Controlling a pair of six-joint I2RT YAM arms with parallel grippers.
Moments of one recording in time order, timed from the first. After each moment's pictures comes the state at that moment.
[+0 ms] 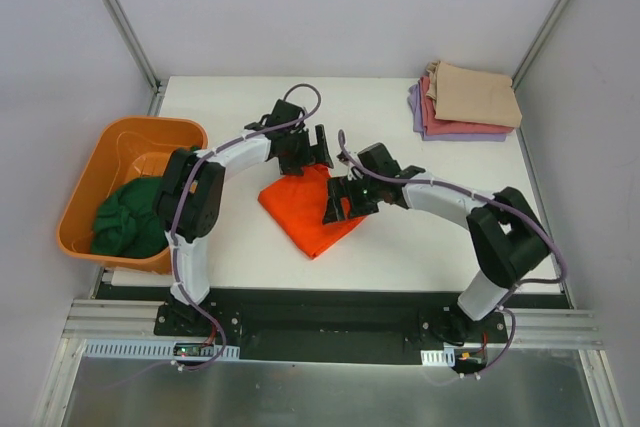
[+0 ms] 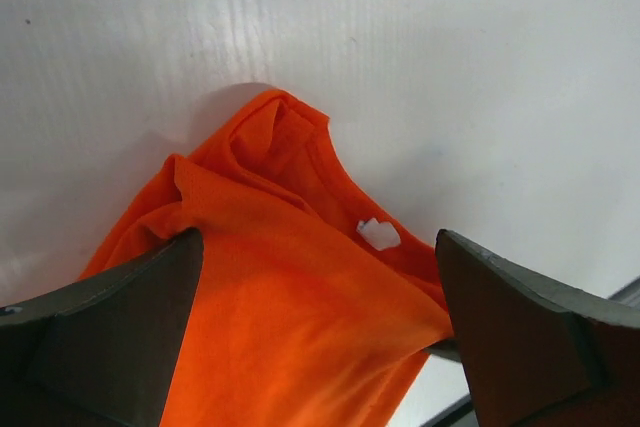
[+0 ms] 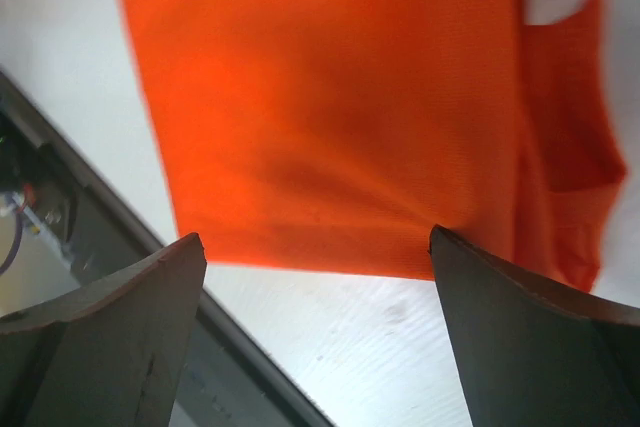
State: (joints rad) left arm -0.45 1.95 1.40 -0.38 0.31 -0.63; right arm 0.68 1.63 0.98 -0.30 -0.47 0.36
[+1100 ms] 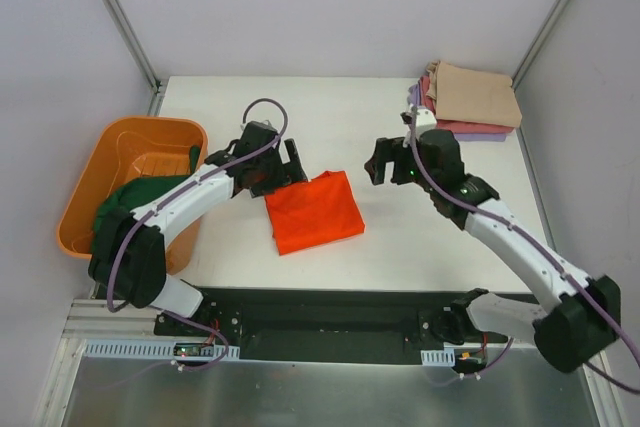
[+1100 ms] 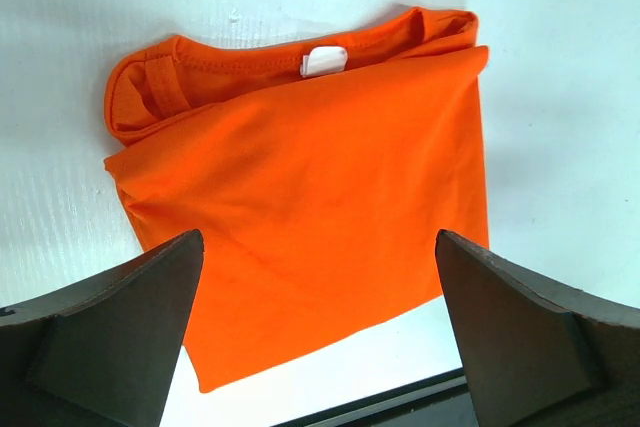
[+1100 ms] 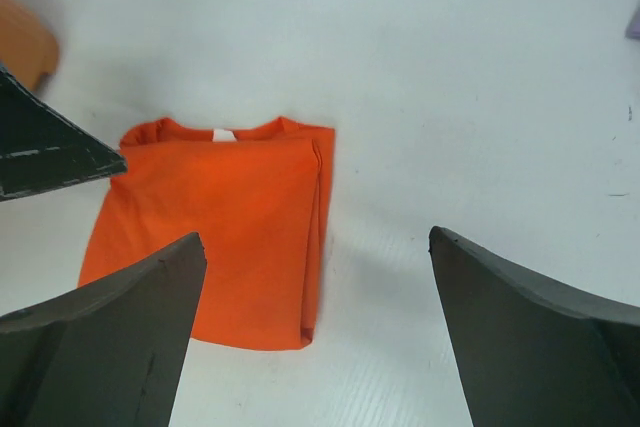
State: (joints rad) left arm -0.49 1.48 1.04 -0.48 0.05 -0.76; right arm 0.54 1.23 0.98 -0.30 0.00 0.26
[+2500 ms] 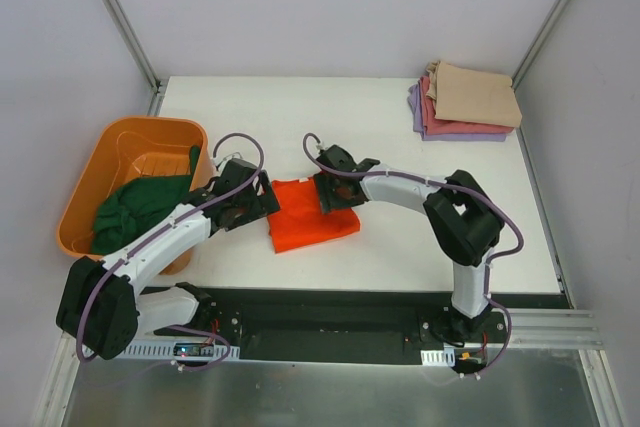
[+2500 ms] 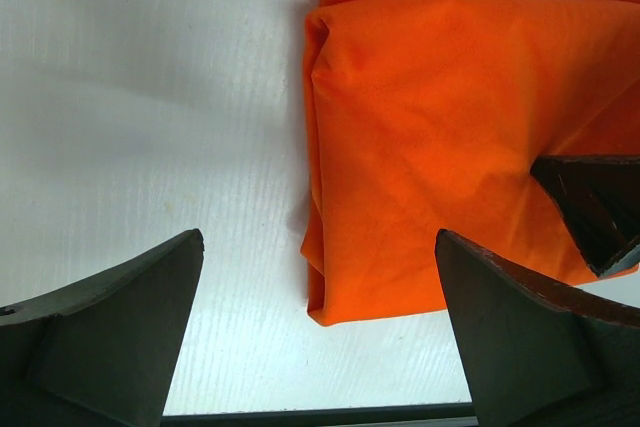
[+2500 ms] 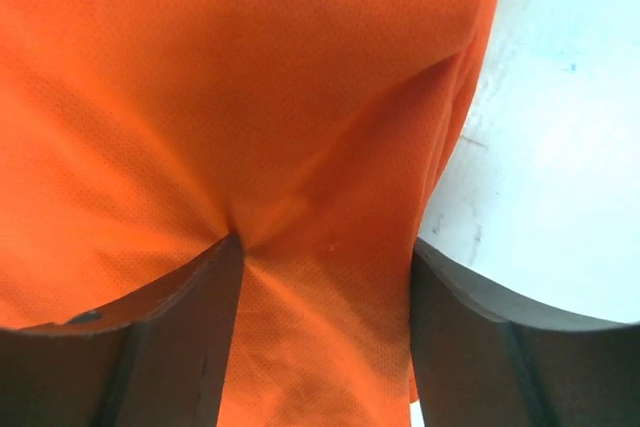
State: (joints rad) left arm -0.49 1.16 0.72 -0.53 -0.14 -0.81; right arm 0.81 1.93 1.29 -0.49 0.14 0.44
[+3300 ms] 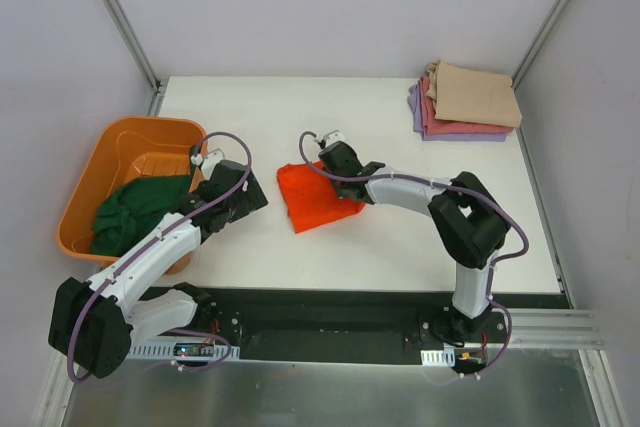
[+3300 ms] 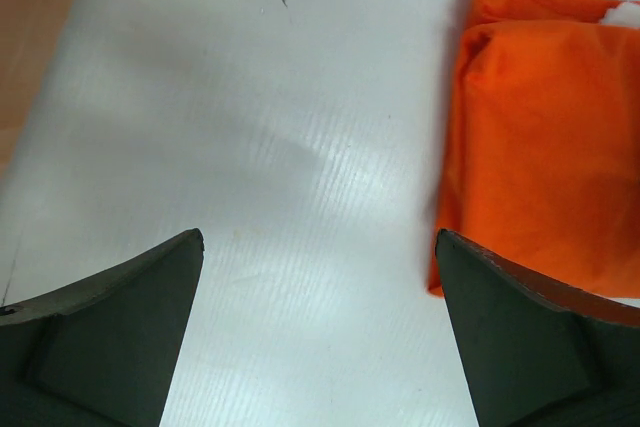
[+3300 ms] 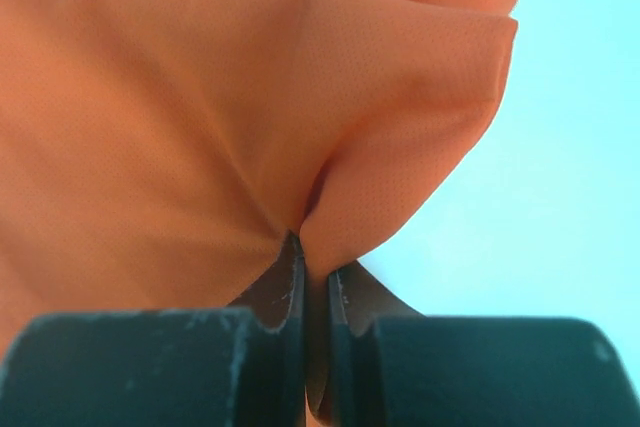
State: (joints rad) left arm -0.46 1.05 0.70 -0.56 -0.31 -0.82; right arm 0.81 1.89 1.20 -0.23 0.33 0.23
